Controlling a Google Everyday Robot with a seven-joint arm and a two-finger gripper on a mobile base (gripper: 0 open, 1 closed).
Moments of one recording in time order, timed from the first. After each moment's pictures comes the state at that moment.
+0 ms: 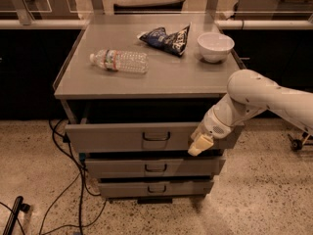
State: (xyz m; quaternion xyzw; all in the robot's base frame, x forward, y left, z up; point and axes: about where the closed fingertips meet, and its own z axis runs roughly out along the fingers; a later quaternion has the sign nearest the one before) arm 0.554 -0.141 0.651 -0.57 0.79 0.16 0.15
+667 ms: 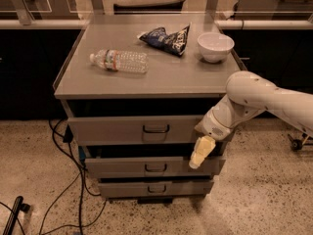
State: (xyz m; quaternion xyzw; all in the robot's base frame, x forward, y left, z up) arm 0.551 -0.140 0.645 -0.57 0.79 0.16 0.15
